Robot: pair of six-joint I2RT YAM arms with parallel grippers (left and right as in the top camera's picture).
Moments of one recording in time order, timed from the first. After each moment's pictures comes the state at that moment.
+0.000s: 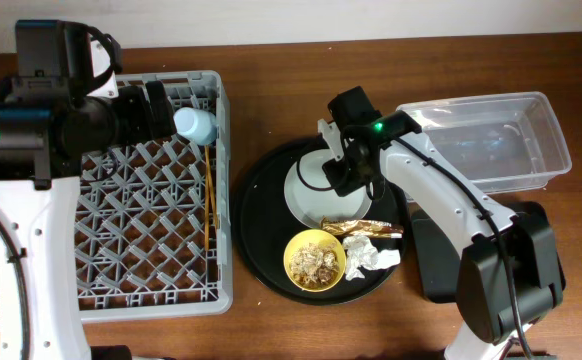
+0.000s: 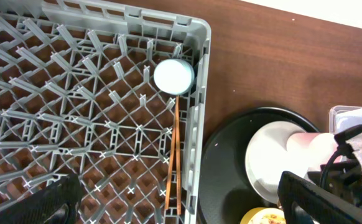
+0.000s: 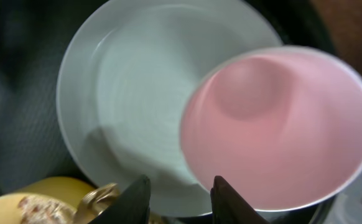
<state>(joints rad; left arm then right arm) -0.03 1.59 2.07 -1.43 0.05 -0.22 0.41 1.86 1.47 -0.94 -0.07 -0.07</state>
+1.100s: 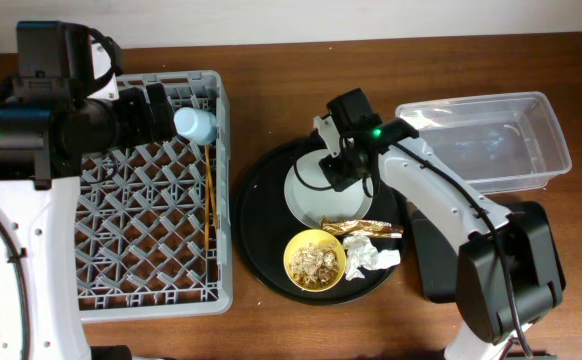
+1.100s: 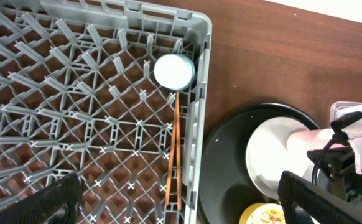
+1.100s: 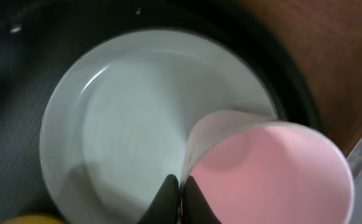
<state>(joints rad) -0.03 1.59 2.07 -1.44 0.05 -0.22 0.41 1.86 1.42 -0.80 -0.07 -0.13</state>
